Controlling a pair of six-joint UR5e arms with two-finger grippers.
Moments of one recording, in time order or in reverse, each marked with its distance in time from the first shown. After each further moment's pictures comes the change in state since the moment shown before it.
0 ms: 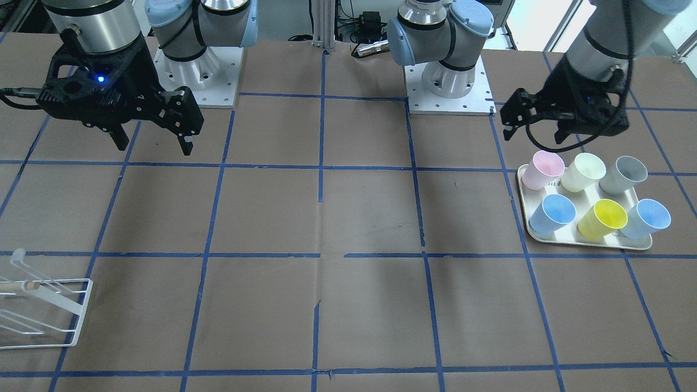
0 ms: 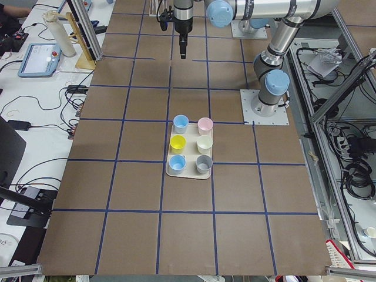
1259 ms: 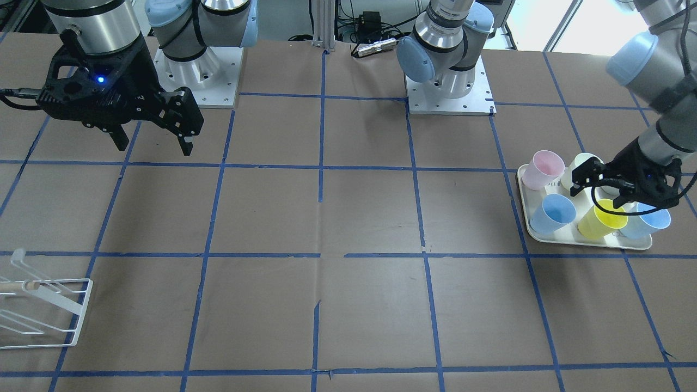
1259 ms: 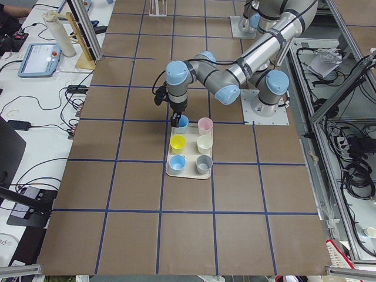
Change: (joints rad) left arm 0.320 -0.256 -0.166 0.470 -0.040 0.560; right arm 0.000 0.001 0.000 0.000 0.000 0.000
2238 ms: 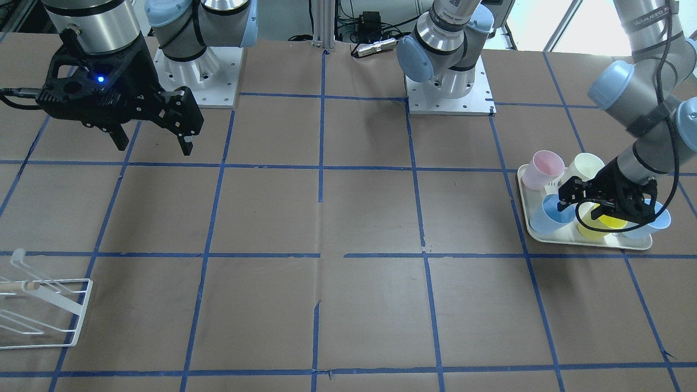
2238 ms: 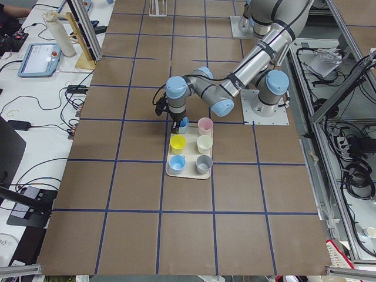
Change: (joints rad) left arm -0.006 -0.068 -0.041 0.079 0.008 -0.075; right arm 0.000 -0.001 0.000 0.000 0.000 -0.001
